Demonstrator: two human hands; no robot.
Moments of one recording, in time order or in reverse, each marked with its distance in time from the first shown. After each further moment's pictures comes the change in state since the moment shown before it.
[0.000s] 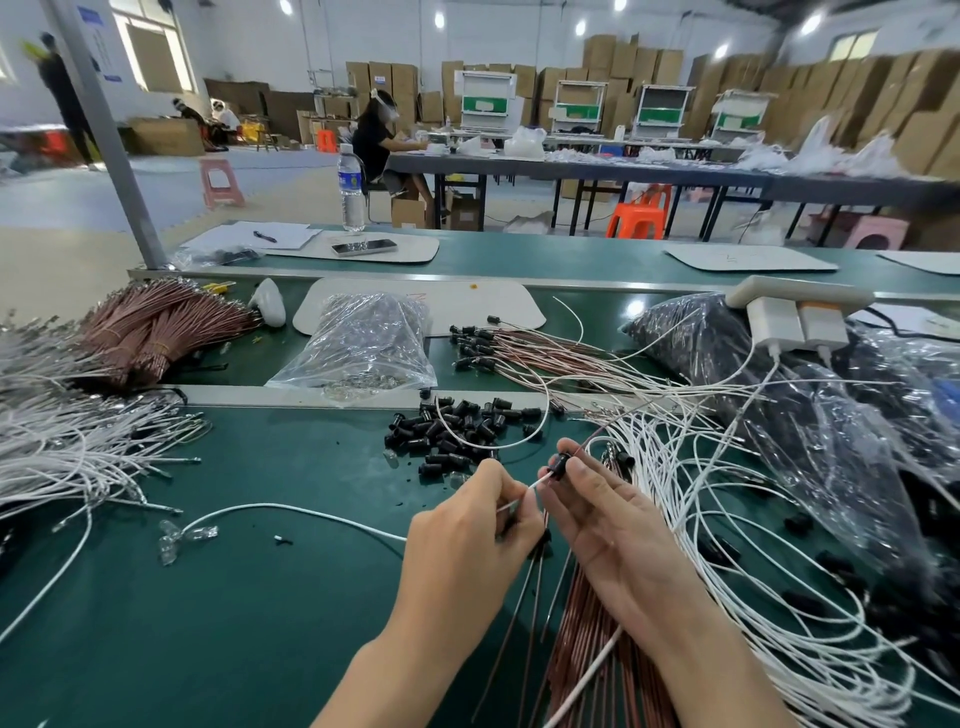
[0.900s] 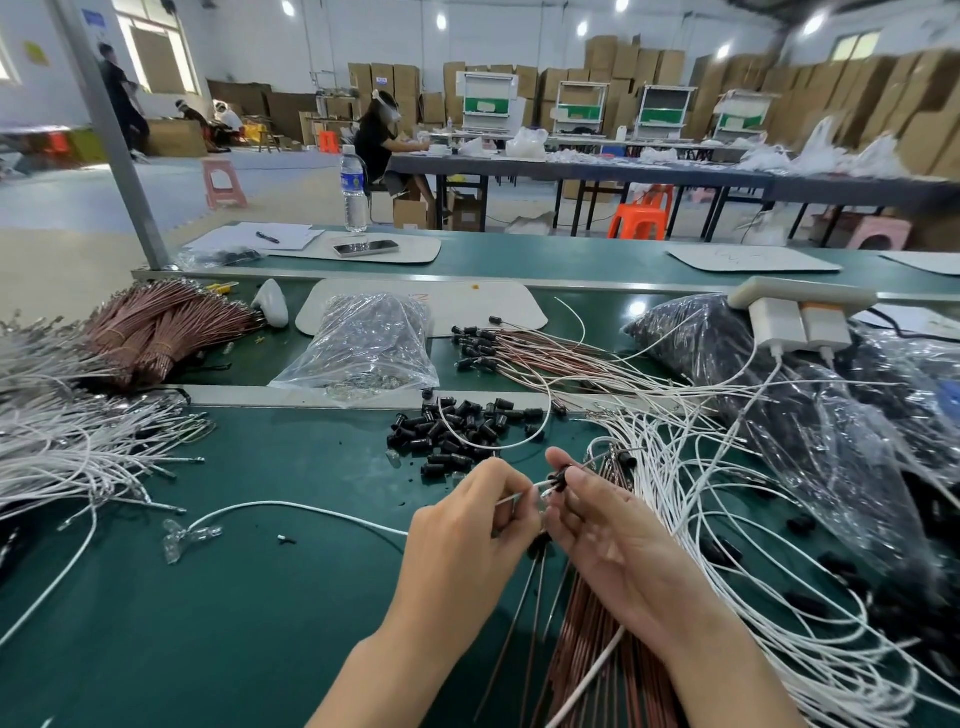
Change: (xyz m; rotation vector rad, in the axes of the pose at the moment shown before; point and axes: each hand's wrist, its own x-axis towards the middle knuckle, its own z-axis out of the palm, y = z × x) left_hand 0.000 -0.004 -0.004 -0.094 -0.042 0.014; right_hand -0.002 -0.002 -0.007 -0.050 -0.071 0.122
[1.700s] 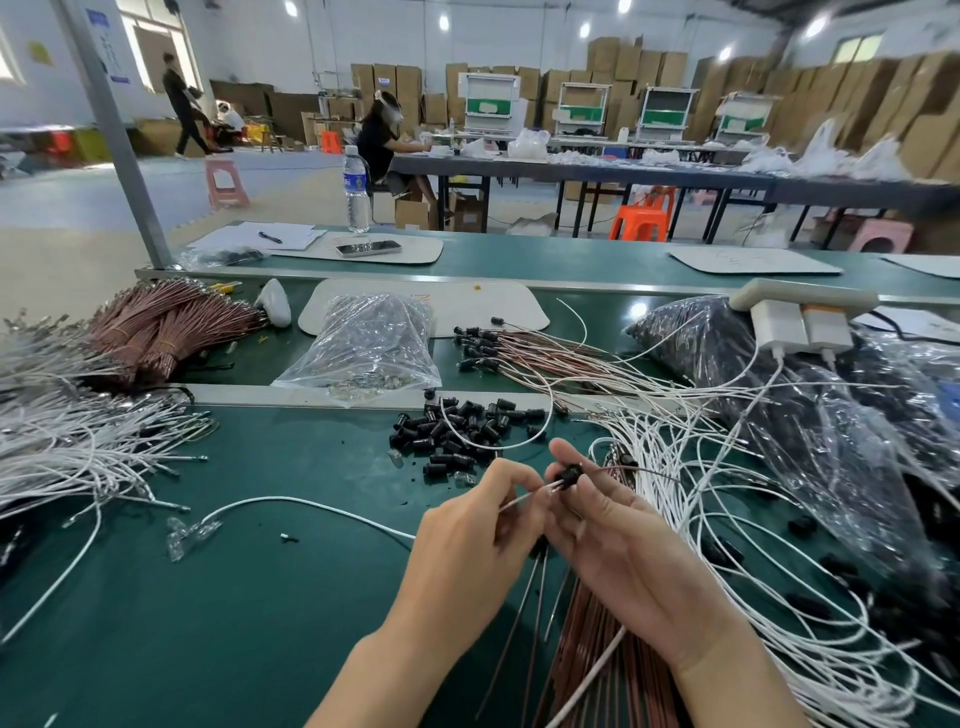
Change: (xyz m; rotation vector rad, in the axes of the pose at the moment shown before) left_hand 0.000 0.001 -0.002 -0.084 -0.099 -0.011; right_hand -0.004 -0.003 -0.001 0.062 -0.174 -0.002
